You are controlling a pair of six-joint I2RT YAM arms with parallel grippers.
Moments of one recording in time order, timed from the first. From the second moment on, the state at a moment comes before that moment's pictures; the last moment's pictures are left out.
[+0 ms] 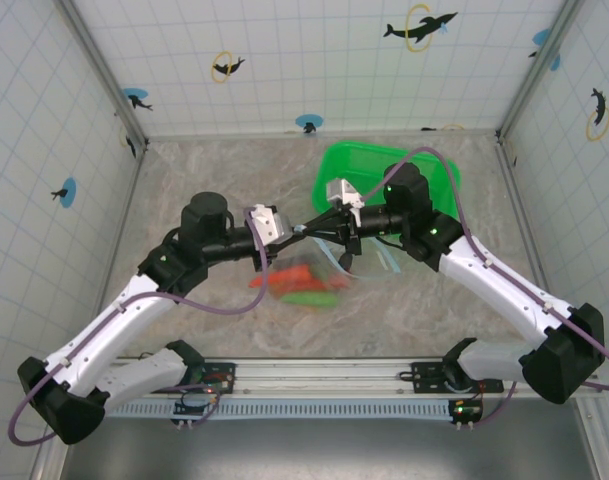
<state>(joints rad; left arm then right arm) -0.67 0.98 0.97 -0.35 0.59 0.47 0.69 1.25 1.08 -0.10 -0.91 -0.20</state>
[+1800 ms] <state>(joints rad) -0.67 0.93 0.92 -0.31 0.54 0.47 0.69 1.19 1.00 -0.06 -0.84 -0.22</state>
